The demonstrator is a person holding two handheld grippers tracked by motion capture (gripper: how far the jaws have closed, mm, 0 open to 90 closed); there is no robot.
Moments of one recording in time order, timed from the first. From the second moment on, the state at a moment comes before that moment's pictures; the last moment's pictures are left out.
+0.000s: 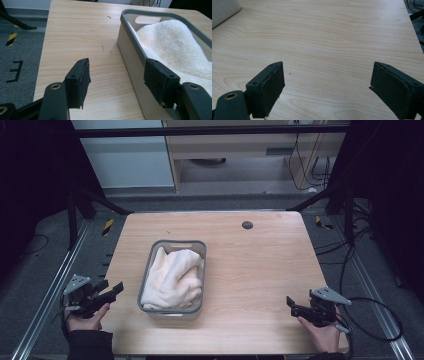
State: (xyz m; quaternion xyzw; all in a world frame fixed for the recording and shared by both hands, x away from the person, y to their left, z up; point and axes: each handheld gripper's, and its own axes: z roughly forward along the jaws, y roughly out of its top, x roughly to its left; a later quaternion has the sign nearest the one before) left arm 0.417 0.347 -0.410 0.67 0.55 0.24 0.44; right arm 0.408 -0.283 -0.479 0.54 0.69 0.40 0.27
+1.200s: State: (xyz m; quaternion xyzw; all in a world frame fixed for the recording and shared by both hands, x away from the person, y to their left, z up) left arm 0.422 0.316 -0.368 0.71 0.50 0.22 0.44; right arm 0.407 -0.279 -0.481 0.53 0.70 0.39 0.27
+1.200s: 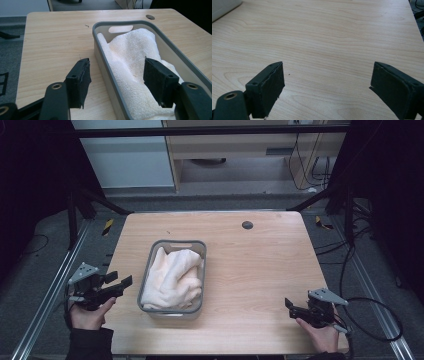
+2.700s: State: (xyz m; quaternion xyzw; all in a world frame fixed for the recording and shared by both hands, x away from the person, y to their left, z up) left arm 0.462 0.251 -0.344 0.80 0.46 0.18 0.34; right arm 0.407 -0.283 -0.482 0.54 0.70 0.39 0.27
